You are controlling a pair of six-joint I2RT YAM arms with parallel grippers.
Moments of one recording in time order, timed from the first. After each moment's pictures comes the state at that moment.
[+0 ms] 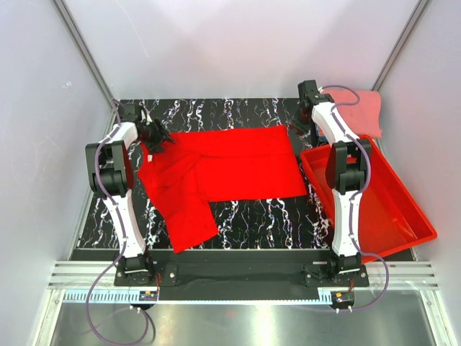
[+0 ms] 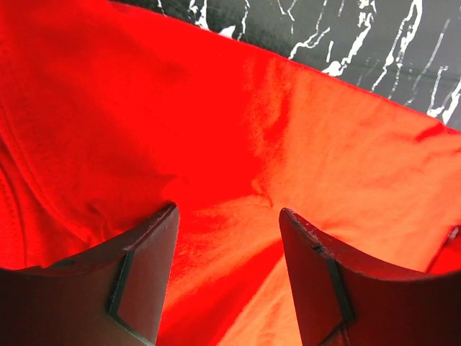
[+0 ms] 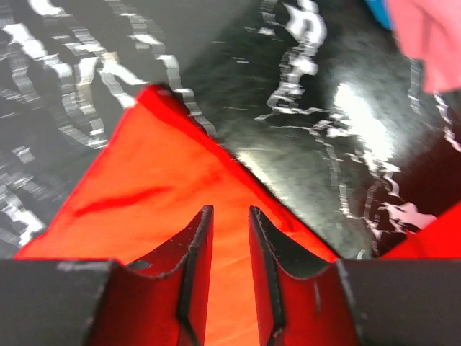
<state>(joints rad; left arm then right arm) 0.13 2.19 1.66 -0.52 0.42 -0.47 0.15 2.30 2.08 -0.85 0.16 0.84</state>
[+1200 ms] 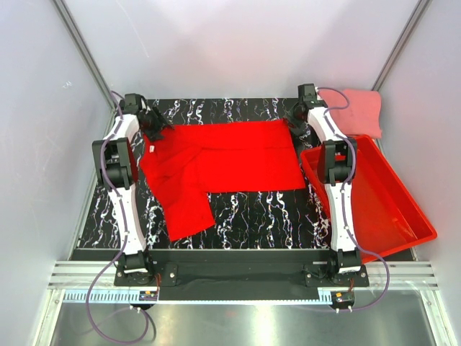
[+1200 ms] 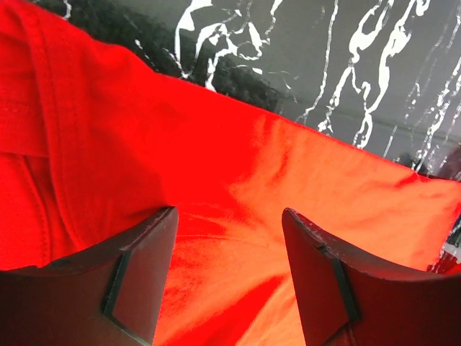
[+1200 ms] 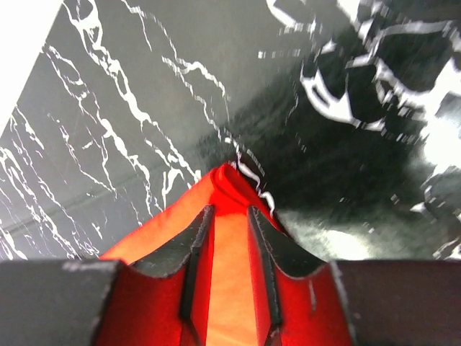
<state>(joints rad) 0.14 2.39 1.98 -0.55 0.39 -0.56 0.11 2.64 2.39 -0.62 -0.02 0.85</state>
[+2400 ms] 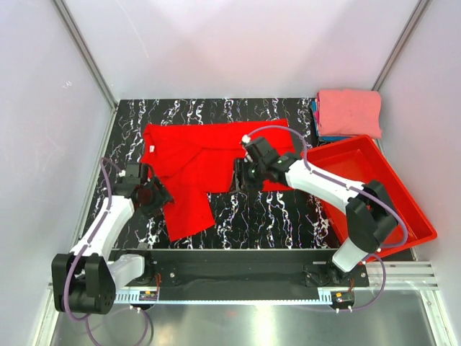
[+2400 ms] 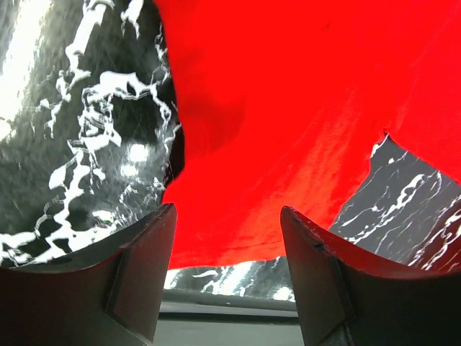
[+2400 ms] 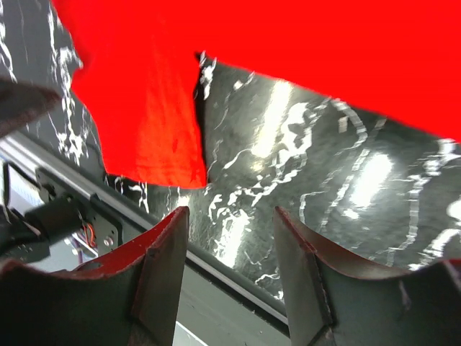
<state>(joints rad) -0.05 1.08 0.67 -0.73 0.09 -0.72 0.71 1.63 1.21 -0.48 -0.22 0.63</state>
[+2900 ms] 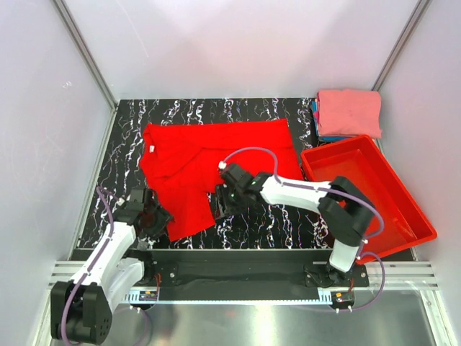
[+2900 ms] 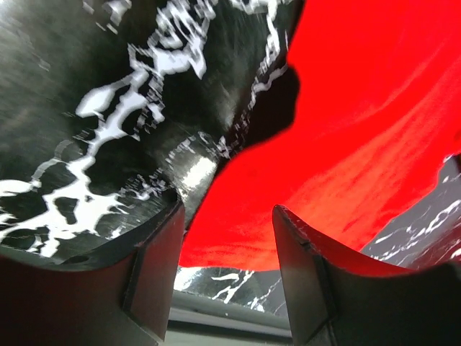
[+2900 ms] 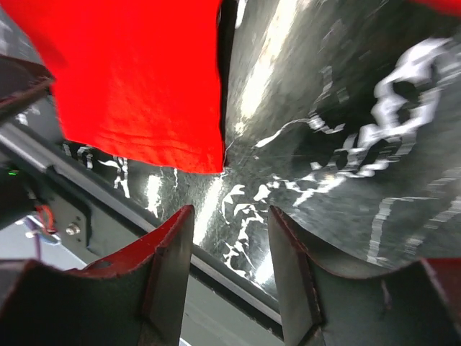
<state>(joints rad) -0.10 0.84 0.39 -0.71 0.03 -0.98 0.93 1.77 1.16 -0.37 -0.18 0.69</state>
